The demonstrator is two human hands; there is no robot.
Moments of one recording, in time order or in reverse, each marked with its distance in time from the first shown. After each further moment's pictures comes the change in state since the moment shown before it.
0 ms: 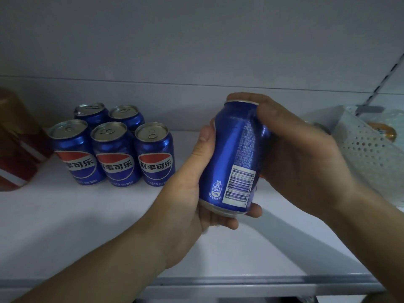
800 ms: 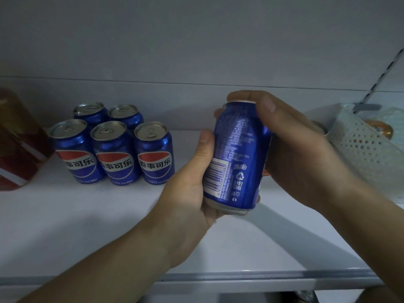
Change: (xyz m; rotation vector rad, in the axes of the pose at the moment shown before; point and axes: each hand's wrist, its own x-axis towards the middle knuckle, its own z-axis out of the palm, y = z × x) left_hand -0.009 -0.004 0.006 -0.173 0.015 -0.046; right_hand -0.001 0.001 -0.005 -0.125 0.040 -0.029
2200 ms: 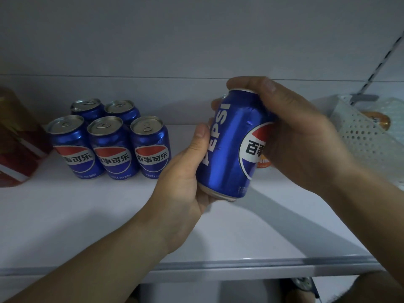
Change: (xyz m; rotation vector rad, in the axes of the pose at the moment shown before) left_hand 0.001 -0.003 -0.002 0.023 0.030 0.093; right_hand 0.002 -0.006 -0.005 0.041 0.046 -0.015
